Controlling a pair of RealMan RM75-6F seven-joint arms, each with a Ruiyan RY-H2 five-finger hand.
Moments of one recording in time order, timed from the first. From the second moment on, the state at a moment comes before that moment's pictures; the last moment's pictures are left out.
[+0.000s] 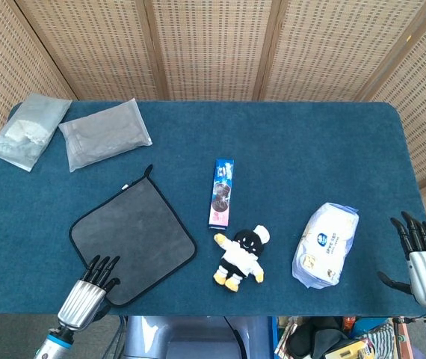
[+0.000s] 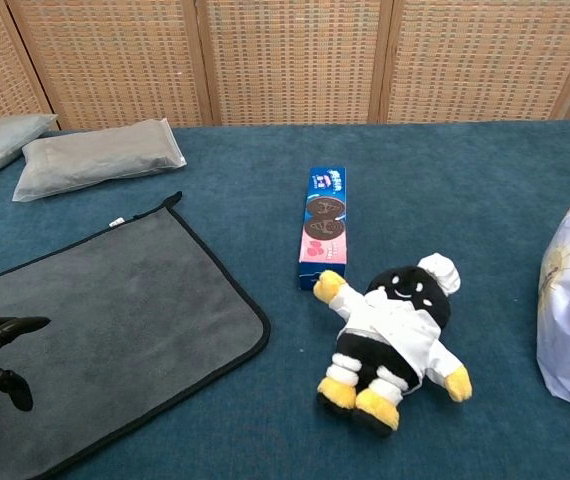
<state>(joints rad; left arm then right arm) -0.07 -1.60 0.17 -1.34 1.78 1.40 0.39 0.05 -1.09 0.06 -1.63 -1.52 1.51 0.01</state>
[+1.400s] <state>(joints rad) -0.10 -1.67 0.16 -1.30 1.77 1.39 0.38 0.04 -1.09 0.06 -1.63 -1.53 1.52 0.03</state>
